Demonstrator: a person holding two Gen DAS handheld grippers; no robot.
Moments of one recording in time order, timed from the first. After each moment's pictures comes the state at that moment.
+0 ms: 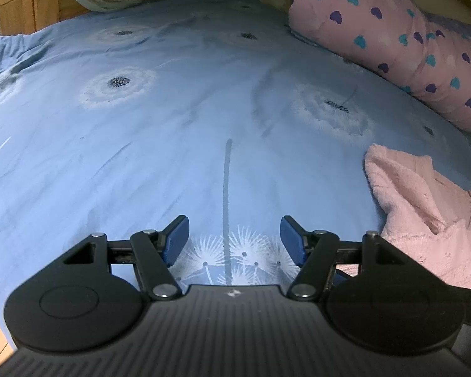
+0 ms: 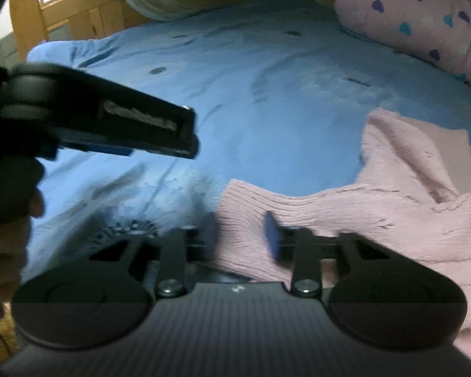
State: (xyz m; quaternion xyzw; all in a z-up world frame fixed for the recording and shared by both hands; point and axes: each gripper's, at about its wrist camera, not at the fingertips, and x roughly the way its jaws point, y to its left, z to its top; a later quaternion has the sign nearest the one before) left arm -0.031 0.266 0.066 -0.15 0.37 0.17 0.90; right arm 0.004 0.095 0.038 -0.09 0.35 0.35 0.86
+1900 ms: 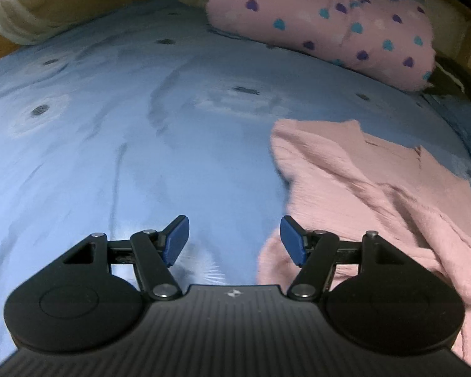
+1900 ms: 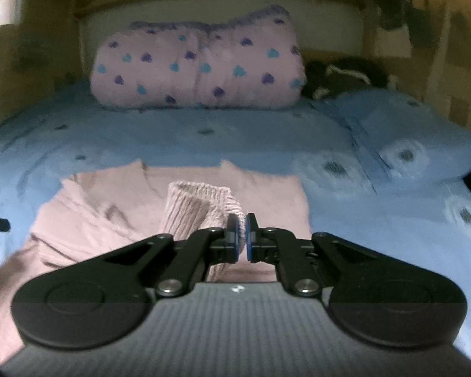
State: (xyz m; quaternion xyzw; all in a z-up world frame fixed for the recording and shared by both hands) left arm -0.013 0.175 0.063 -0.08 0.37 0.06 0.92; right arm -0.049 -0.186 0.087 0.01 0.25 -0.02 0.97
